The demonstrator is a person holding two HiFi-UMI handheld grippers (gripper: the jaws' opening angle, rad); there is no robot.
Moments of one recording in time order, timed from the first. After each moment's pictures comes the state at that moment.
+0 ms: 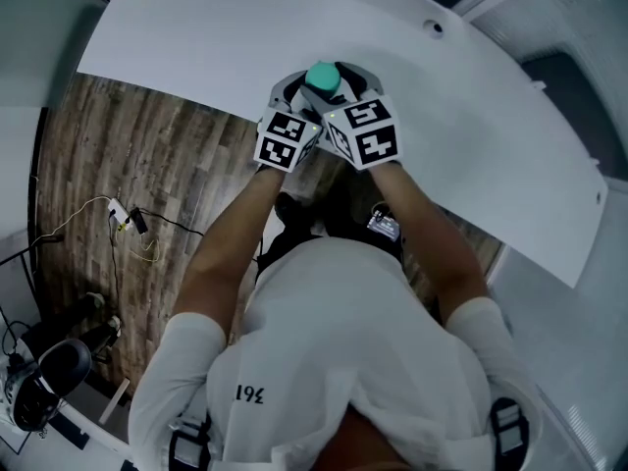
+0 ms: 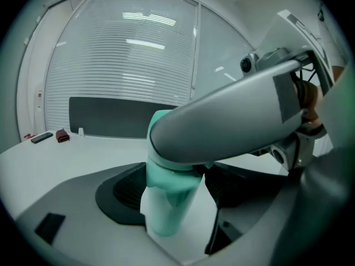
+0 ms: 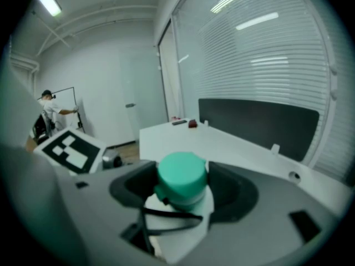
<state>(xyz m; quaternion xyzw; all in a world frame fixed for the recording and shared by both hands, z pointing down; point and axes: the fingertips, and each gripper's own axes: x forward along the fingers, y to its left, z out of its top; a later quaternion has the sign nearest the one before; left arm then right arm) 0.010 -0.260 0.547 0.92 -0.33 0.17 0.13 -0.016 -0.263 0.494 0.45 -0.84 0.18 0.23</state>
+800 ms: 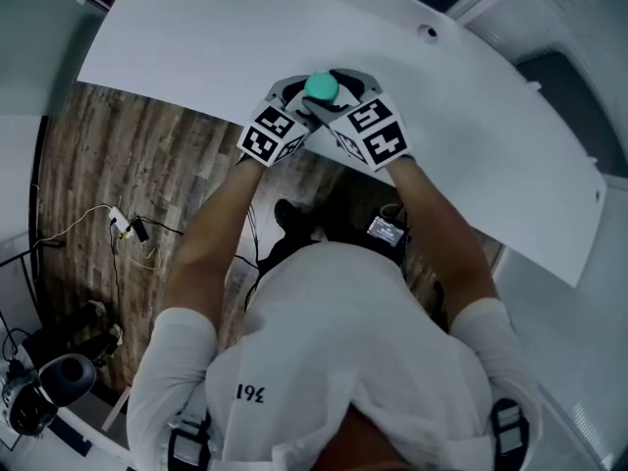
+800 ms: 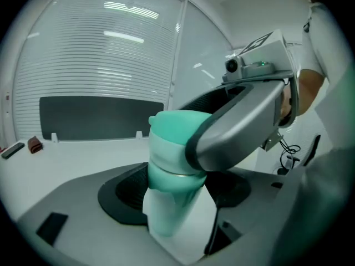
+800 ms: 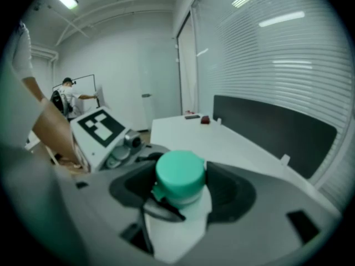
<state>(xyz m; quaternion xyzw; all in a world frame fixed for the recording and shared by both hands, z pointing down) 0.020 -0.253 0.545 0.96 -0.20 0.19 0.11 -0.018 -0.255 0.495 0.37 -0.87 0.14 0.28</state>
